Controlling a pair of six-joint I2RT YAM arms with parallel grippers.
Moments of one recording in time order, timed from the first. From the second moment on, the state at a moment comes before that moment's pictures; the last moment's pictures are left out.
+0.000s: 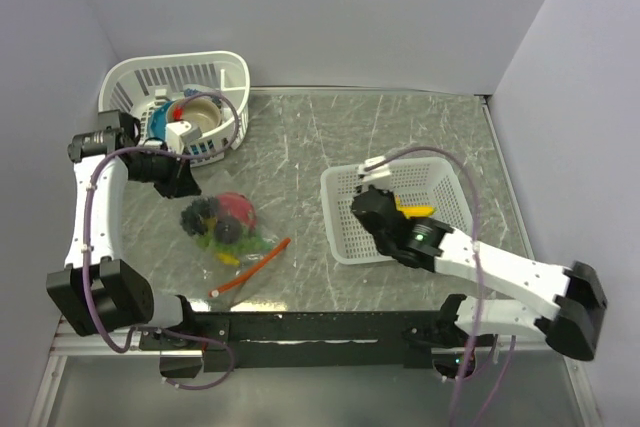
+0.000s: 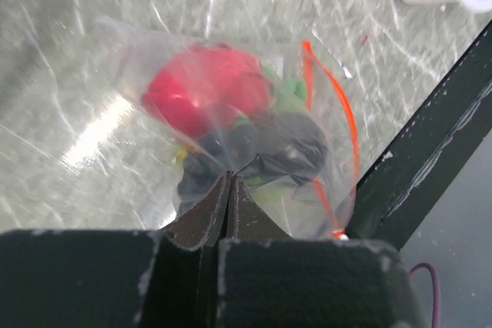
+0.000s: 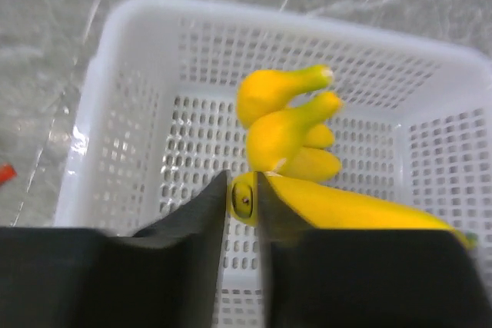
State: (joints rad) left arm 0.23 1.37 1.40 -1.32 0.78 0.82; right arm 0.98 1.09 0.82 -0.39 0.77 0.31
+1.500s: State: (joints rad) left arm 0.37 1.57 1.11 -1.06 0.60 0.83; right arm 1.28 1.85 1.10 0.24 0.31 0.18
